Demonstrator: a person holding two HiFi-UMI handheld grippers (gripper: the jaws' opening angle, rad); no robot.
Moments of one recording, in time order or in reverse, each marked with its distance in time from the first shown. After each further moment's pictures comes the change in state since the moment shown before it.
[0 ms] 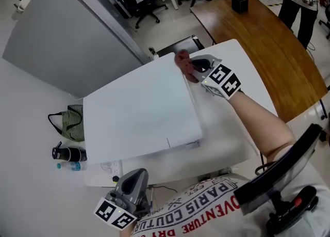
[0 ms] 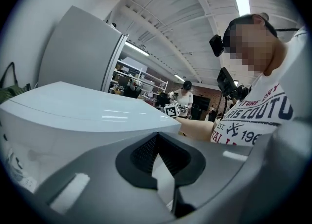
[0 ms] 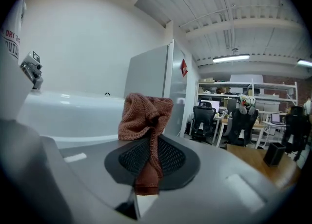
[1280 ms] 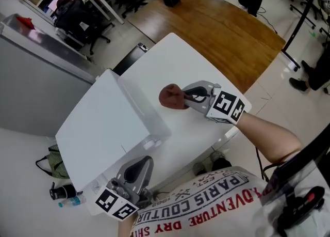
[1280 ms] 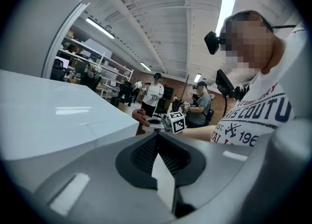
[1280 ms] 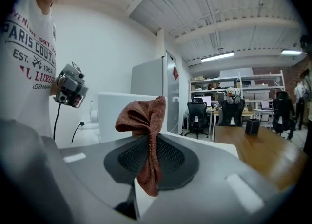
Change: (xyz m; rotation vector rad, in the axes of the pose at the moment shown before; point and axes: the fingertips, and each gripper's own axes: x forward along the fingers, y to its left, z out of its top) left arm 0.100 -0.112 -0.012 0.125 0.130 -0.445; right arm -0.201 0.076 -0.070 0.115 -0.029 -0.029
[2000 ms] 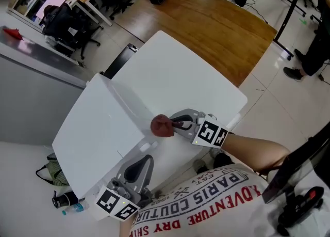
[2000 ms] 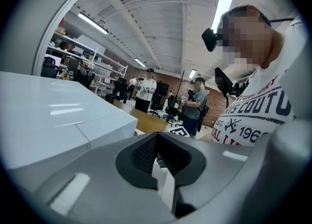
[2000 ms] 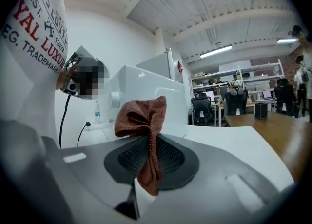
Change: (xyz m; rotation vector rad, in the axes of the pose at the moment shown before) left arm 0.014 -0.003 -0.007 0.030 0.046 -0.063; right arm 0.031 0.091 -0.051 0.066 -0.012 0.019
